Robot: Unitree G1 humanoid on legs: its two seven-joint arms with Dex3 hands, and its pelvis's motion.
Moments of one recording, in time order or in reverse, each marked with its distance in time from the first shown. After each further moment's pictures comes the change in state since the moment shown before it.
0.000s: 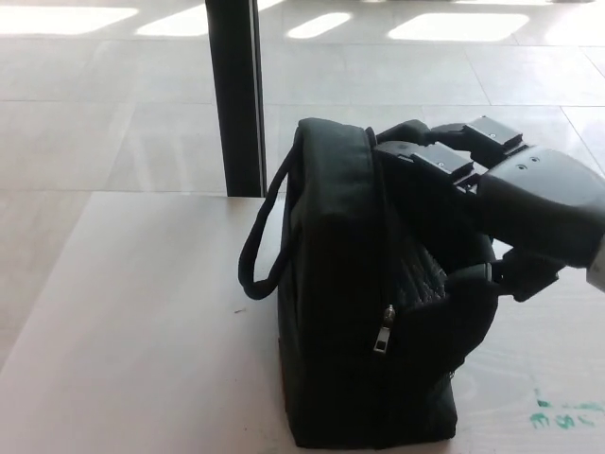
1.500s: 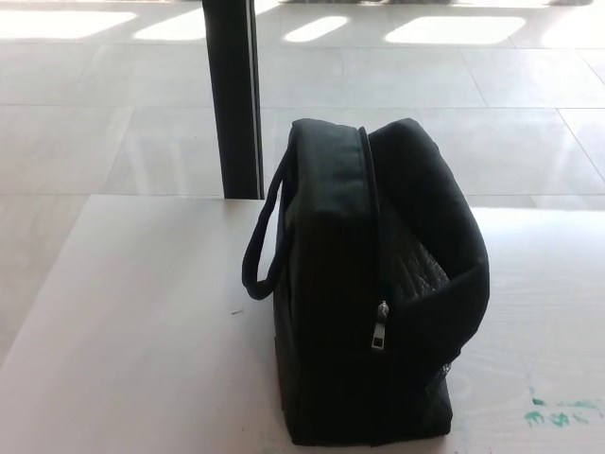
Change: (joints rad) left_arm 0.002 0.000 -0.001 0.006 -0.004 0.000 0.000; right_arm 0.624 0.152 -0.897 0.146 0.237 0.259 0.012
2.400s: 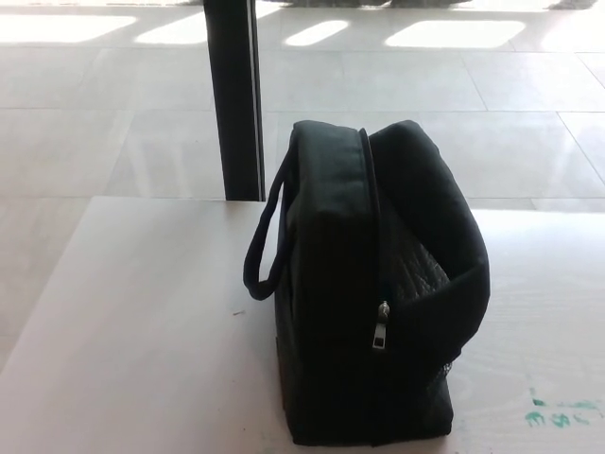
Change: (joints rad) left_arm 0.023 0.001 -0.004 -0.001 0.000 0.000 0.000; right_arm 0.083 0.178 -0.099 0.539 0.286 0.056 -0.186
